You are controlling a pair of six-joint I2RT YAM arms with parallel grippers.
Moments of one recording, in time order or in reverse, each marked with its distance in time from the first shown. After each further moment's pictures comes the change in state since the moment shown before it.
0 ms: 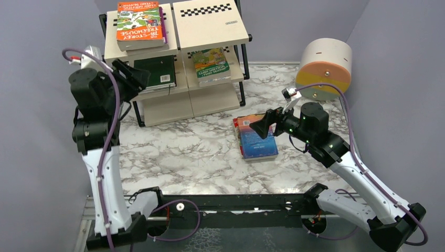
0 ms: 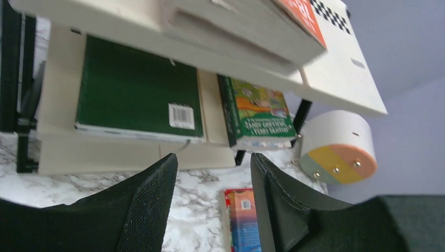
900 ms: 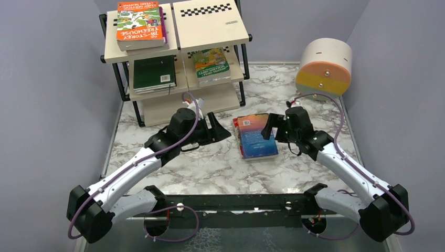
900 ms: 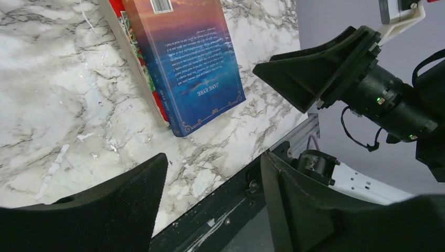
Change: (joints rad) left arm -0.841 -0.092 -0.778 0.417 -0.075 -0.297; right arm -0.070 0.158 -0.122 -0.154 0.299 0.228
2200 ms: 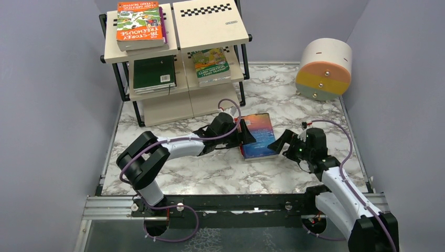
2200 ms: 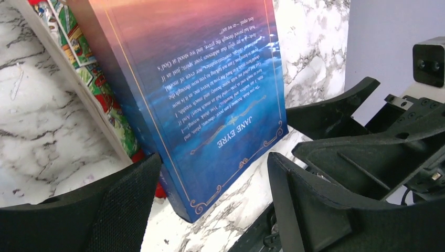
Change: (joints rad) left arm -0.183 0.651 0.022 0.511 -0.040 -0.104; right arm -0.366 -0.242 -0.453 0.236 -0.458 0.096
